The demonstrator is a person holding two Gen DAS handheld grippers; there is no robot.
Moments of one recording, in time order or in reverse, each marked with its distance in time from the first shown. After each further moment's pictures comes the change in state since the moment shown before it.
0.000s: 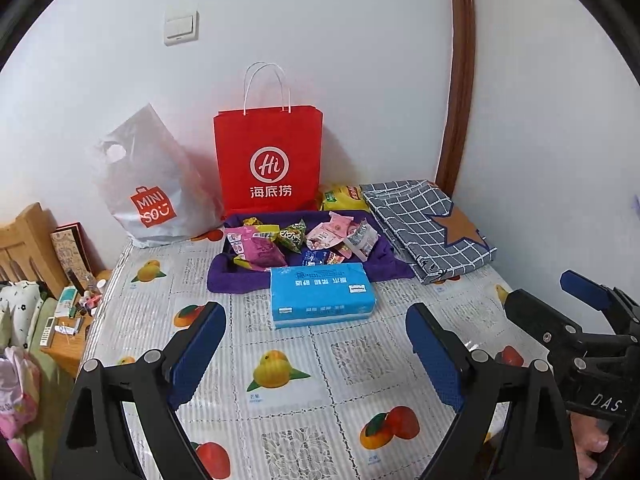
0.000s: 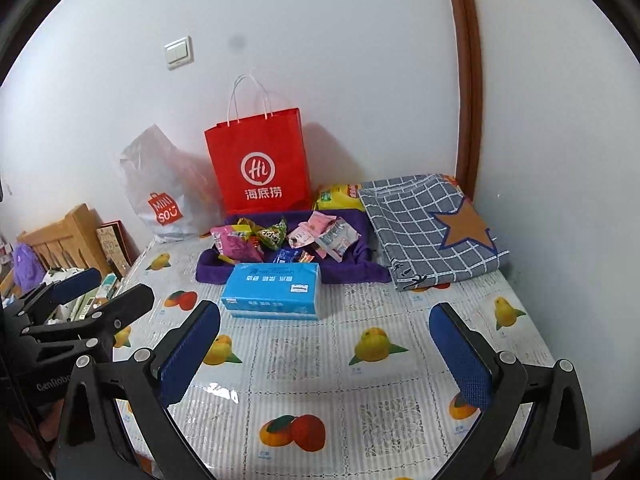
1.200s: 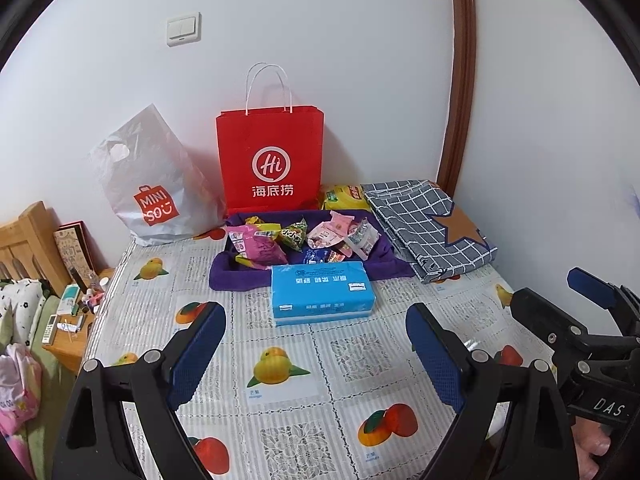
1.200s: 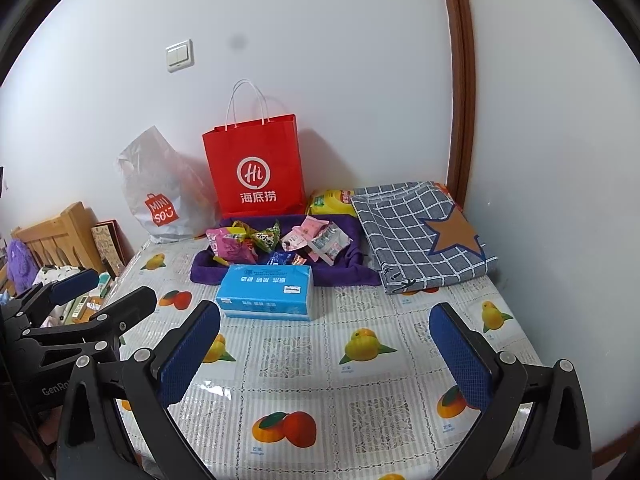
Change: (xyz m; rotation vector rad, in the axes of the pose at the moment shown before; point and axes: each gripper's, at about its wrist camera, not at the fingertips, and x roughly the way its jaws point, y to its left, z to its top) left arm -0.005 0.001 -0.001 -0.010 -0.001 0.010; right arm -0.012 0.003 -0.003 -0.020 -0.015 -0.029
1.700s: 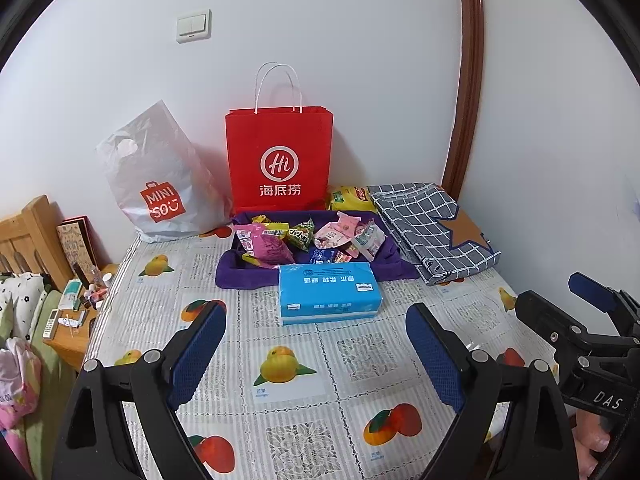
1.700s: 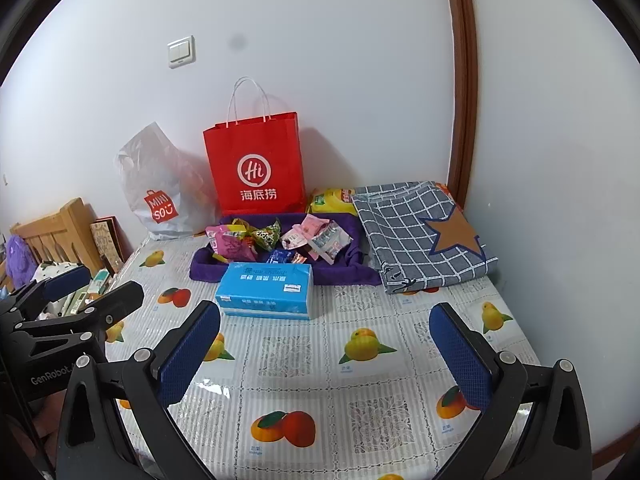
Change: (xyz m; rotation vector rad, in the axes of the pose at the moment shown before) left arm -0.001 0.010 0.000 -0.018 -0.001 0.006; right arm 0.004 0.001 0.001 -0.001 0.008 -0.001
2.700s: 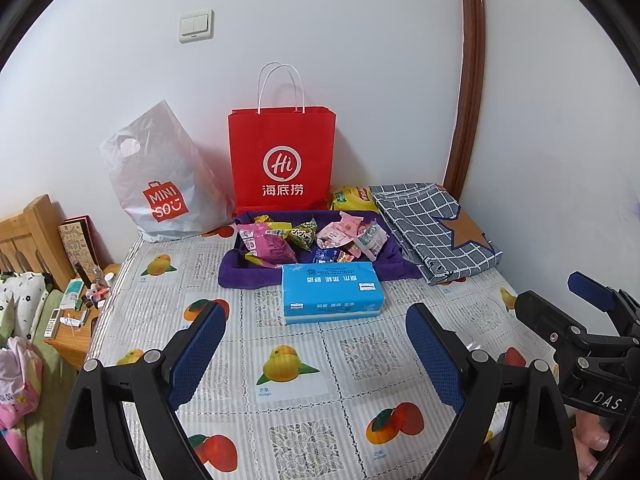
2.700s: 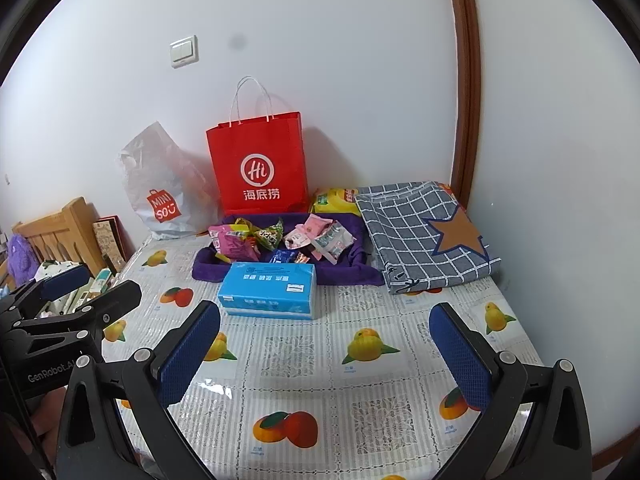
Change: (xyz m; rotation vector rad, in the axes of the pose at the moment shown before) left arm -0.001 0.002 -0.001 0.000 0.000 0.002; right arm 0.001 0.004 -0.001 -0.004 -0.003 0.010
